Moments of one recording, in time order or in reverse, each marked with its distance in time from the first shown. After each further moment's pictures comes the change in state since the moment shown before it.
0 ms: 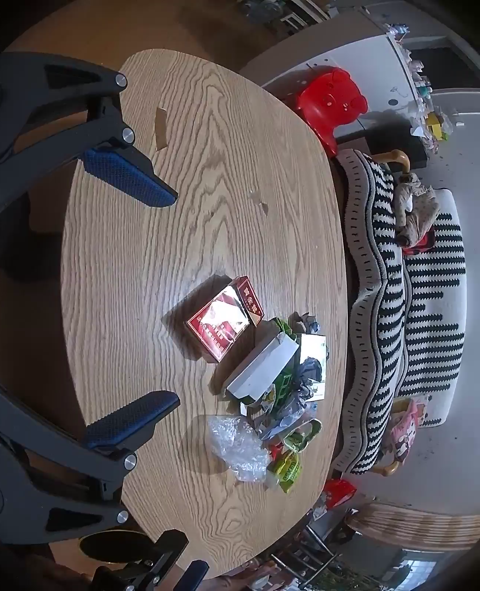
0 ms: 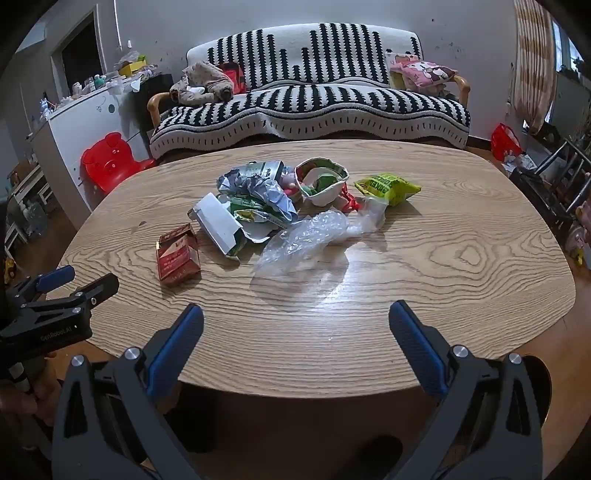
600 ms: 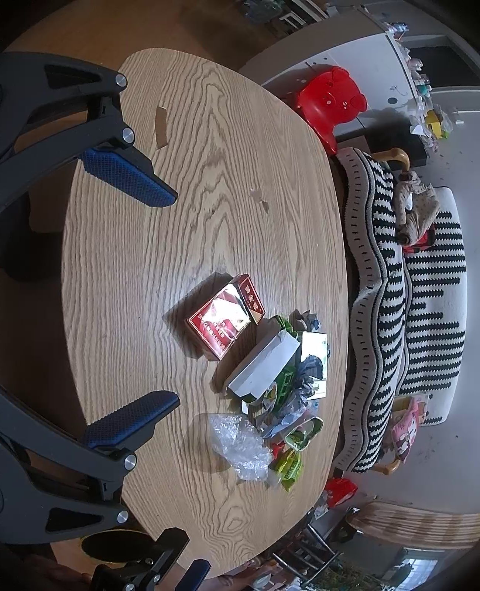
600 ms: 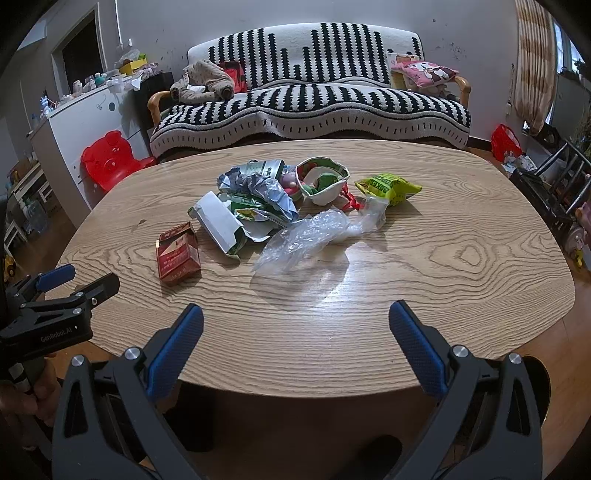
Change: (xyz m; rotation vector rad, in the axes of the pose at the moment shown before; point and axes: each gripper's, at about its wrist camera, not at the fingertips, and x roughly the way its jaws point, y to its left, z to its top) left arm -0.002 -0.002 -0.003 0.001 0.000 0.002; right arm 0.003 -0.002 0.002 0.001 0.000 -0.001
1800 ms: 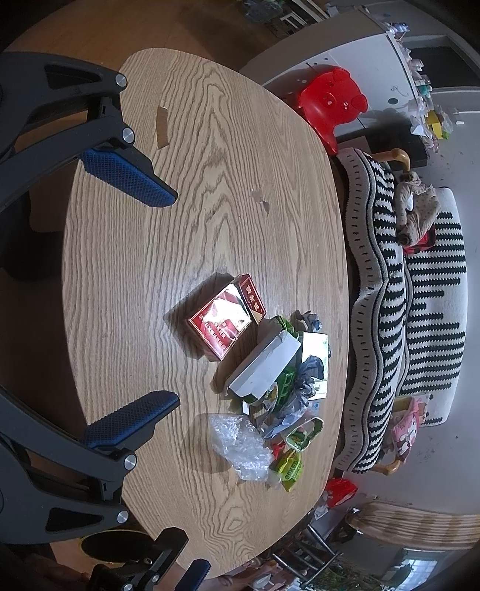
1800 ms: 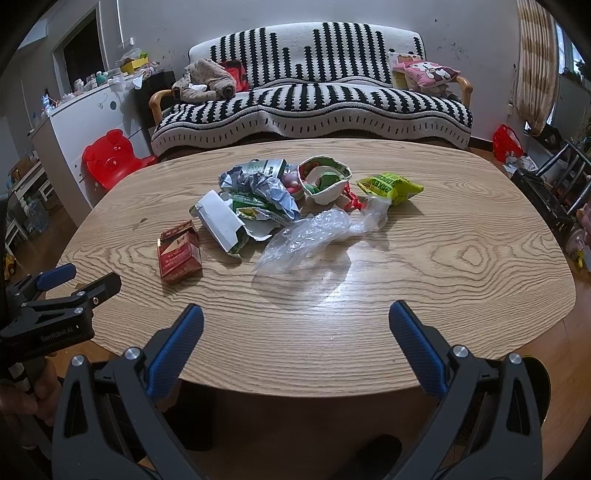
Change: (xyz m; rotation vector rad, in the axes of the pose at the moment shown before) left arm 0.002 -0.006 -0.001 0.003 0.008 0.002; right arm 0.000 0.003 -0.004 -0.007 0.003 -0.002
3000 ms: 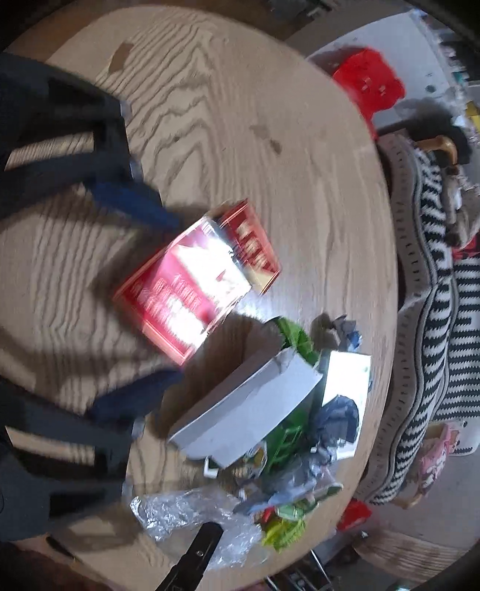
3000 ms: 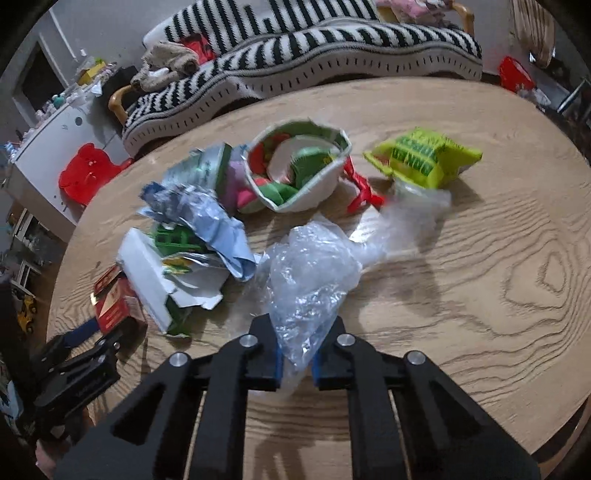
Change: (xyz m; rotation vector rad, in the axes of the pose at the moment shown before) left arm 0.128 -0.008 0.048 -0.075 0.172 -0.009; right arm 0.149 -0.049 0.068 0.172 0.174 0.086
